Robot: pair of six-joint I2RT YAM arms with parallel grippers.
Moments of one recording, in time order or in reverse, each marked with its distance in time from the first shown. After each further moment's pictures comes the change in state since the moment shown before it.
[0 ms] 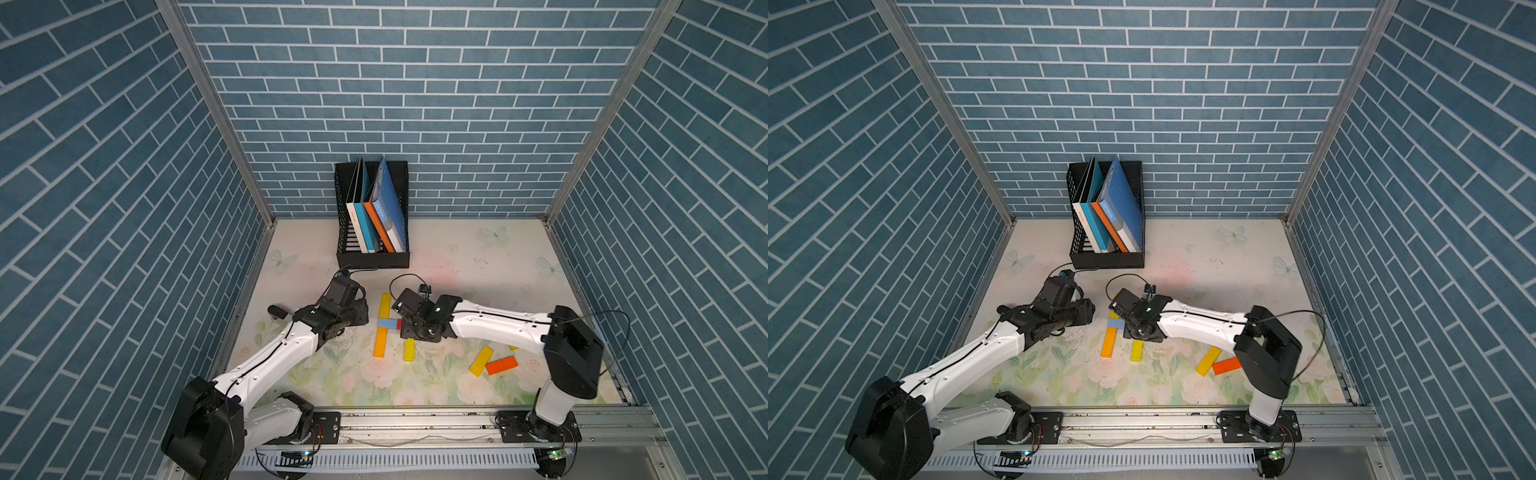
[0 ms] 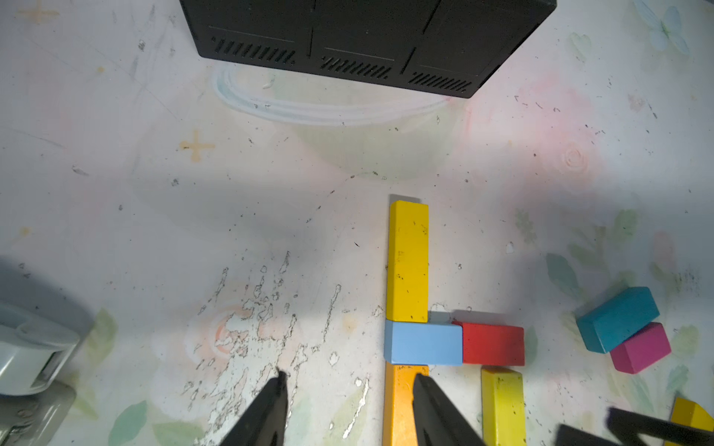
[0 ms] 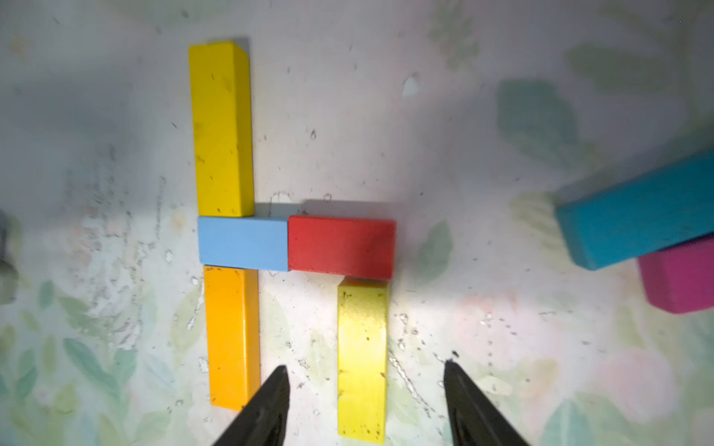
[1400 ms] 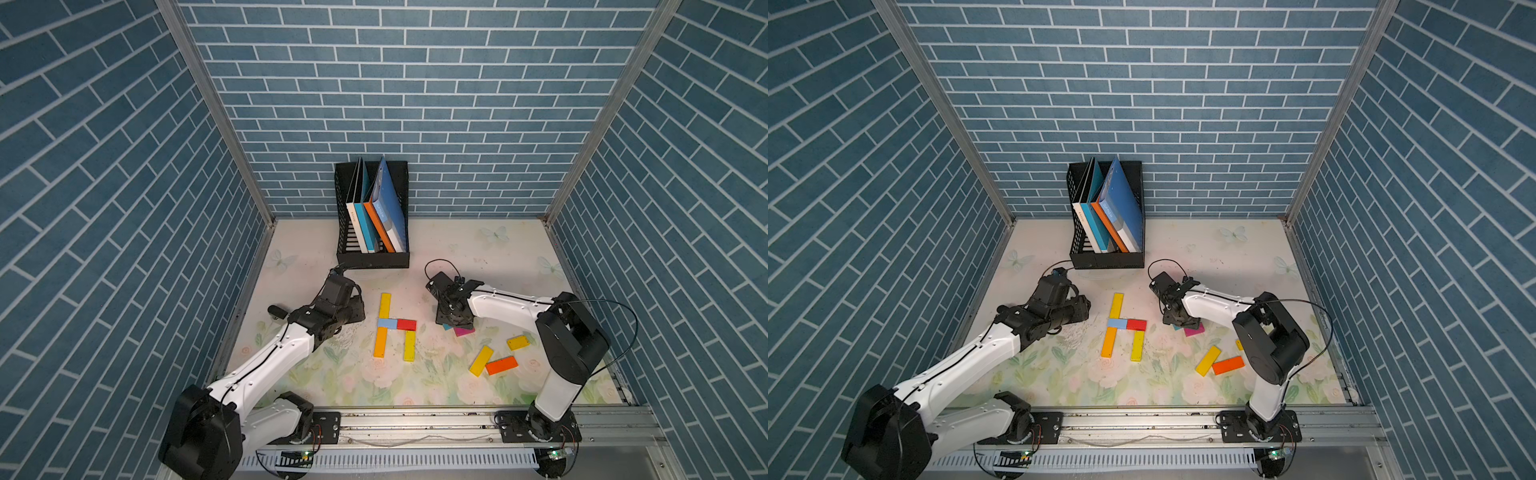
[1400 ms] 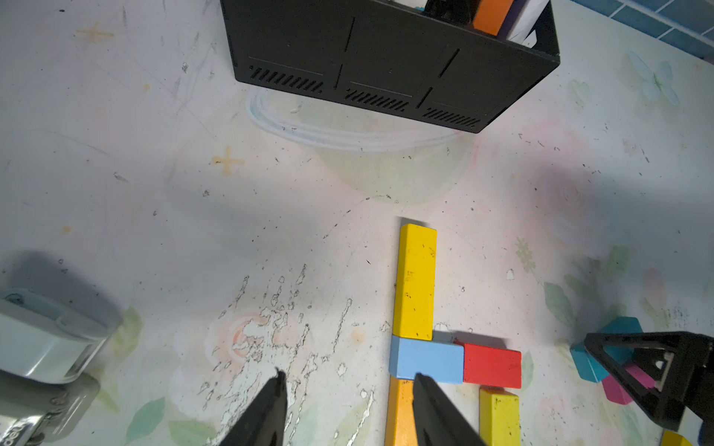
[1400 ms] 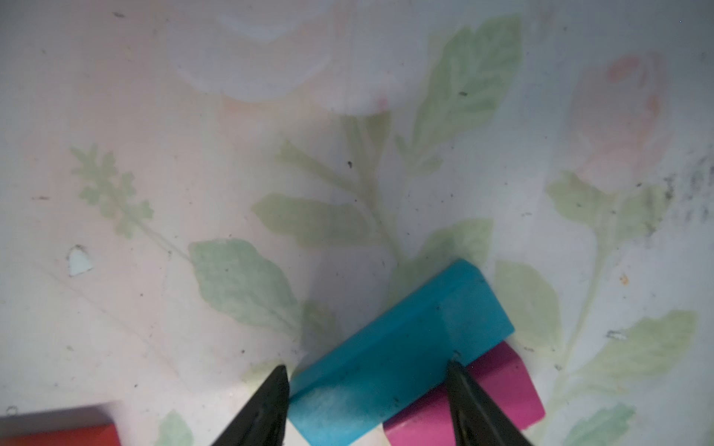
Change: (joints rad) left arm 0.030 -0.033 0.000 0.000 -0.011 -0.035; right arm -0.275 0.122 -0.062 0.001 0.047 -0.177
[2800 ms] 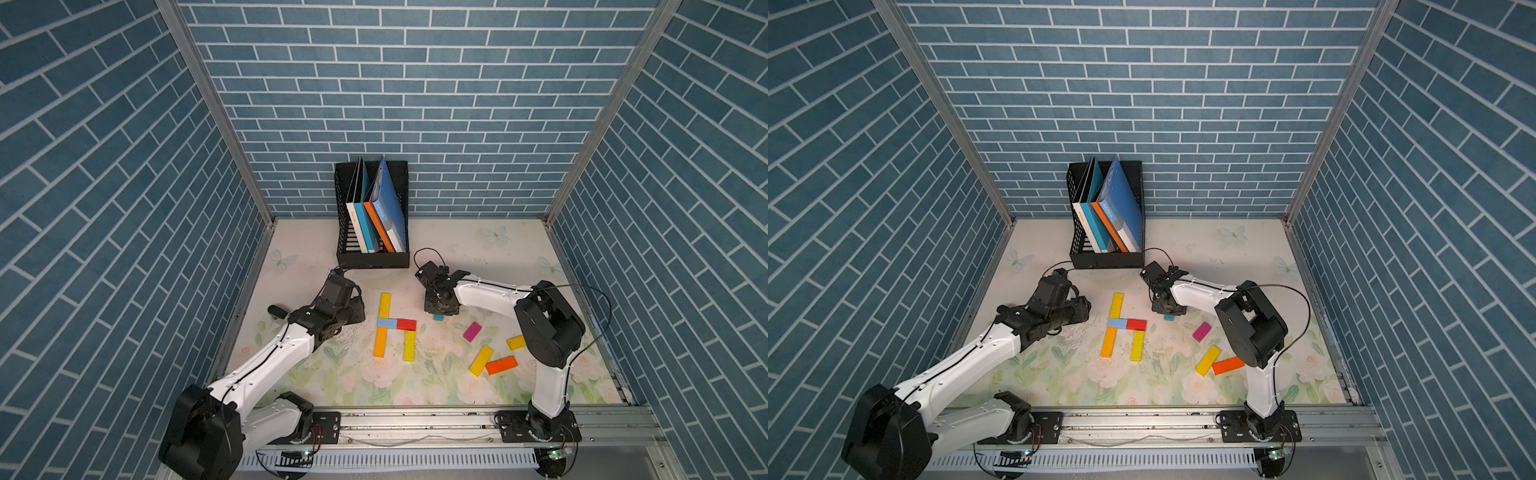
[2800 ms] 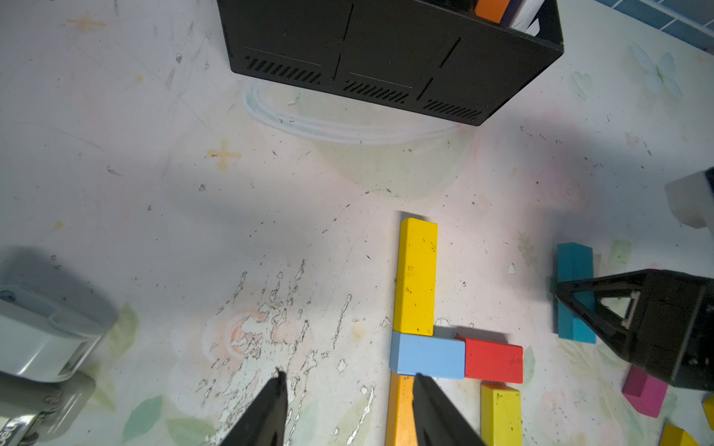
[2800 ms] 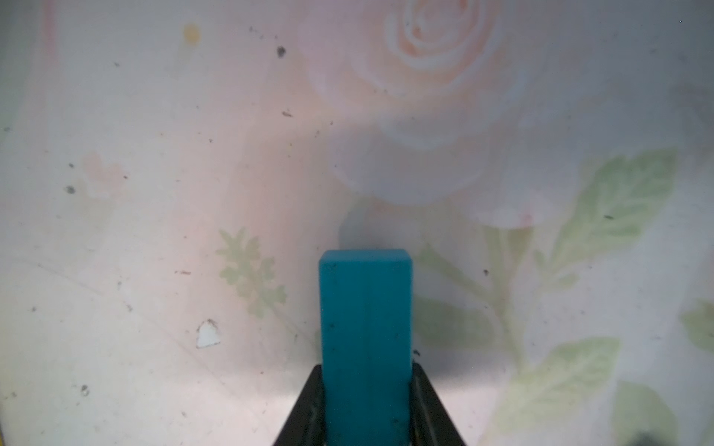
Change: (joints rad) left arm 0.001 0.001 -0.007 0.001 0.010 0.003; right arm 0.003 0.152 0.157 0.055 -0.031 -0.110
